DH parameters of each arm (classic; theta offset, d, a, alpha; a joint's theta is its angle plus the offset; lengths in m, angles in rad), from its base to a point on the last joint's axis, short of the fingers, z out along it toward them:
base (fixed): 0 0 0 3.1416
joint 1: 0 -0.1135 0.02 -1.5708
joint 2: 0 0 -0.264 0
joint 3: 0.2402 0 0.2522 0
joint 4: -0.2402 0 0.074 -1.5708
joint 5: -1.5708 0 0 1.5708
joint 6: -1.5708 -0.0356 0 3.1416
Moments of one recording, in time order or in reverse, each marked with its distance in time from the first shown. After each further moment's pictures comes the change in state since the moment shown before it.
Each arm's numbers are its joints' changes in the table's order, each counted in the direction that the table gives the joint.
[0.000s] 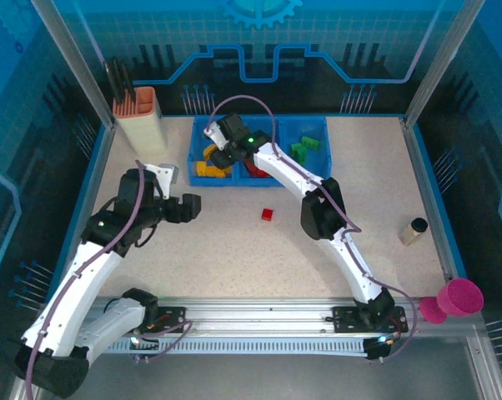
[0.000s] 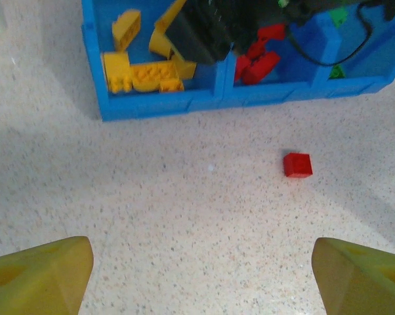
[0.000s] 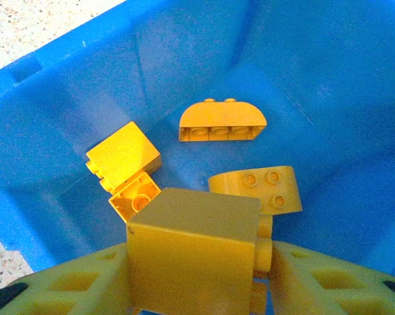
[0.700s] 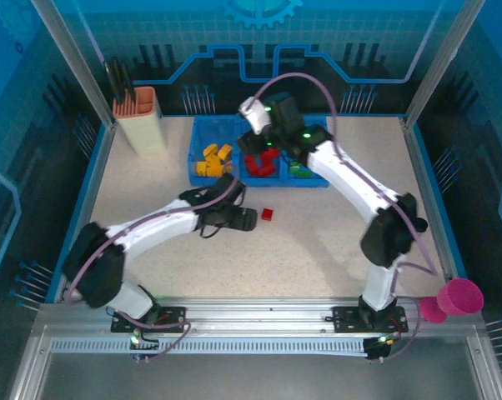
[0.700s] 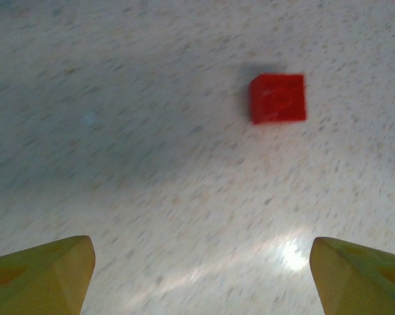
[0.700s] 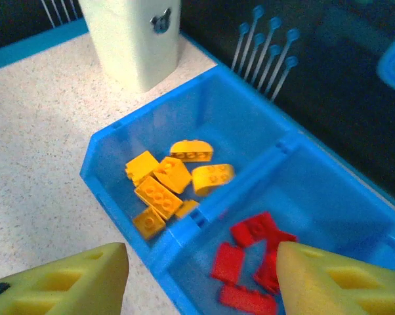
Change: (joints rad) left arm 0.405 -0.678 0.102 0.235 0.126 0.234; right arm 0.104 0.724 -0.661 0.187 0.105 0.010
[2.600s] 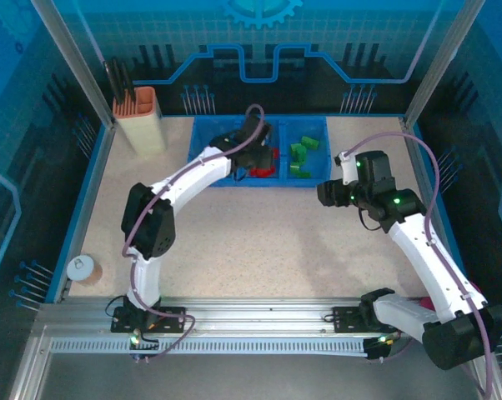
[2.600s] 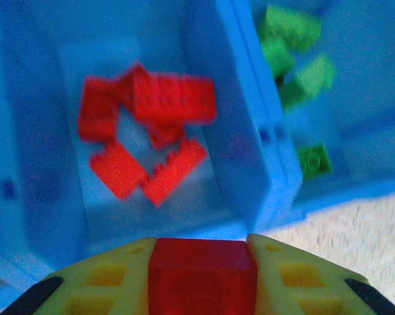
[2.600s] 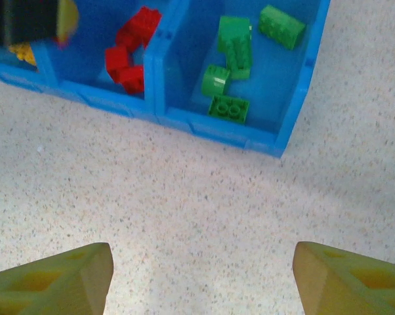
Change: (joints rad) left arm -0.121 -0.459 0.776 -0.100 0.074 -0.058; right arm 0.303 0.734 -0.740 -0.208 -0.022 -0.261
